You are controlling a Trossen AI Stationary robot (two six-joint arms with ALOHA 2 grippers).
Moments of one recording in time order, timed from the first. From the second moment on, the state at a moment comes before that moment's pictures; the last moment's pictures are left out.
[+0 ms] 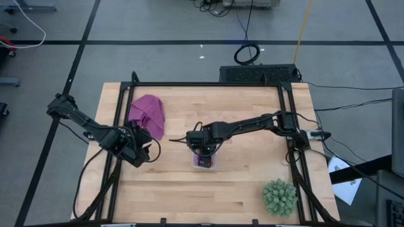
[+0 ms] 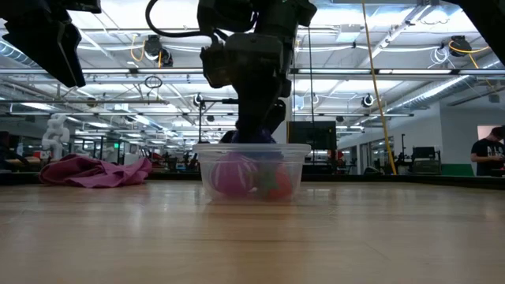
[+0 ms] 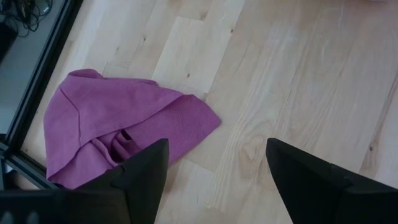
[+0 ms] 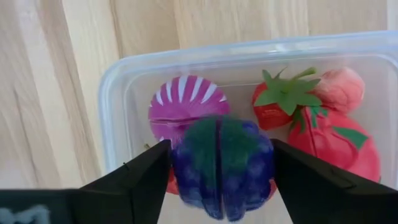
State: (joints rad) left arm -0.54 1.11 0.92 -1.26 -0.55 -0.84; right arm 0.07 2.14 1.75 -0.91 -0.14 0.27
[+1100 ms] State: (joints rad) left arm -0.54 1.11 0.92 -1.26 -0.55 -0.84; right arm 0.07 1.98 1.75 -0.99 -0.13 0.31
